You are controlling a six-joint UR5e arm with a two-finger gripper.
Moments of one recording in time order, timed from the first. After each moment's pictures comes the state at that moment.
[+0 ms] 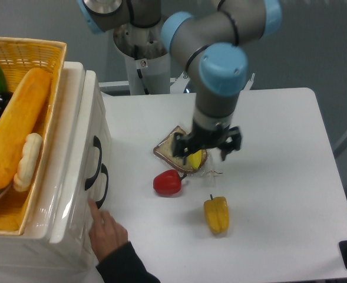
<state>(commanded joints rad) 2.60 -1.79 -1.52 -1.27 1.55 0.55</state>
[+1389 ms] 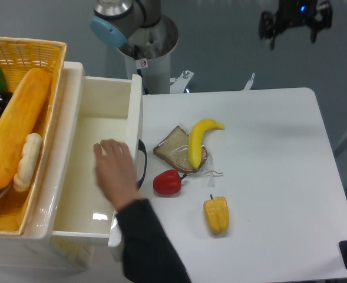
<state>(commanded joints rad) 3.16 -1.44 -1.70 -1.41 1.71 1.18</state>
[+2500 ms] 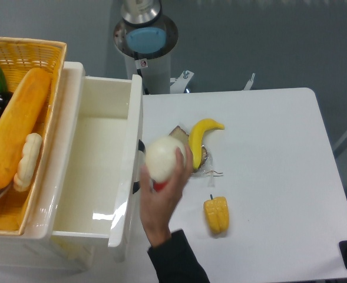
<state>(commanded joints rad) 3.81 -1.49 -1.71 -1.42 1.64 2.12</state>
